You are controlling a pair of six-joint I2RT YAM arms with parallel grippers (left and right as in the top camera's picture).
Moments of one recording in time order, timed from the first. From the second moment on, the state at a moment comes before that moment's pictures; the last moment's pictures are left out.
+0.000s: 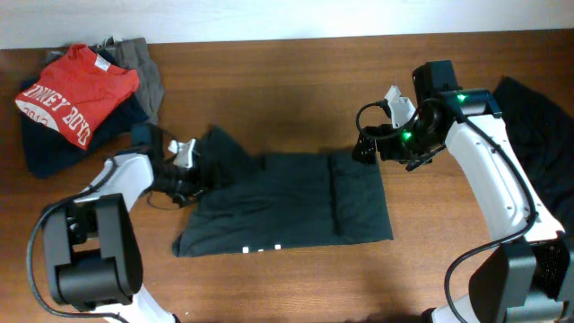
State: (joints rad) left arm 0.08 1.89 1.06 -0.68 0.67 -0.08; right arm 0.07 1.69 1.47 -1.16 -0.41 0.01
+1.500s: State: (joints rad) left arm -0.20 2.00 1.69 -1.44 0.02 -0.30; right arm 0.07 1.74 1.46 -1.12 -0.36 -0.01
